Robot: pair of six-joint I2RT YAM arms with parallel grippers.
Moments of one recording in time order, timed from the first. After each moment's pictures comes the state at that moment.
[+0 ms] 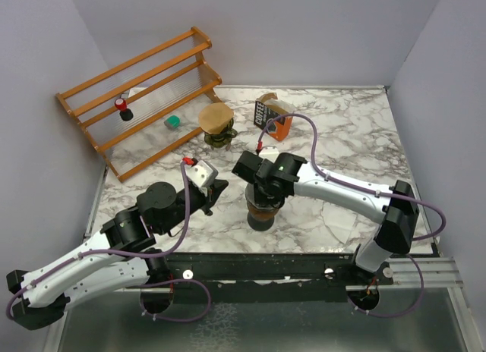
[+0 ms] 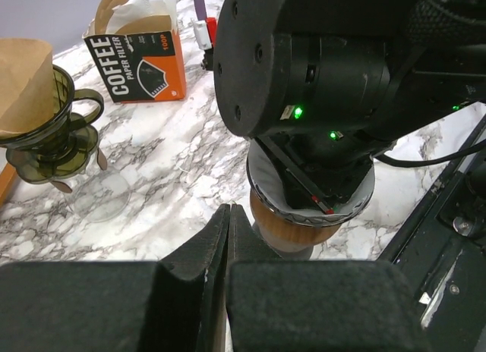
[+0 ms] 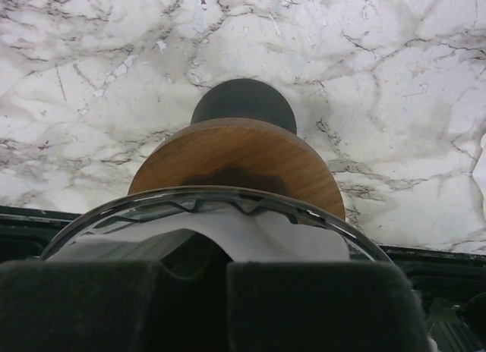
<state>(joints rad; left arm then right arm) -1.05 0.62 0.79 -0.31 -0.23 -0.06 1.08 1.66 1.48 -1.09 0.34 0.95</state>
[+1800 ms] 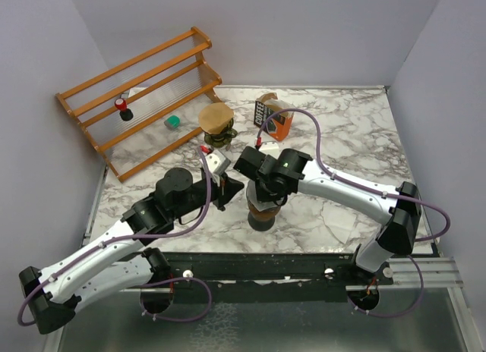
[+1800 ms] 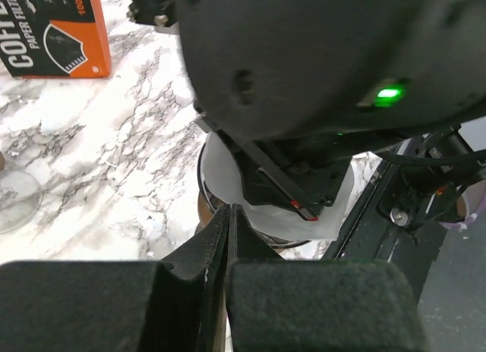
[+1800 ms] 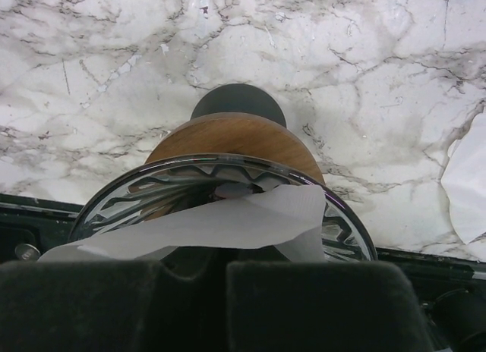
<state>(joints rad) -0.92 0.76 0.76 -0.19 0.07 -0.19 1.08 1.64 1.54 -1.15 0.36 0.89</state>
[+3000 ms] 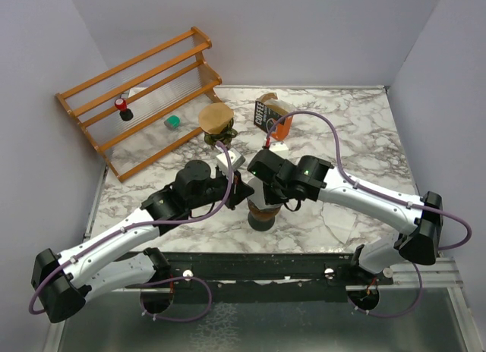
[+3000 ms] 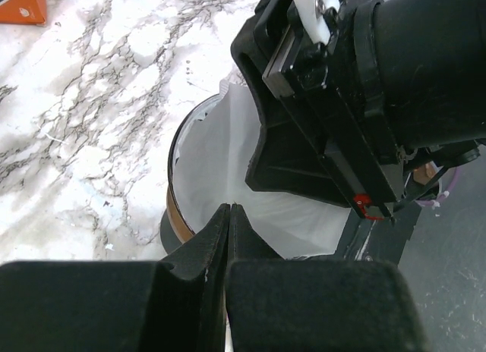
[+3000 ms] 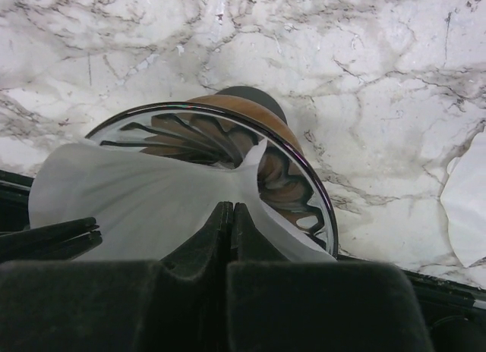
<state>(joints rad) -0.86 0.93 0.74 -0.12 0.22 -0.28 1.08 1.48 1.41 -1.03 0.35 0.81</state>
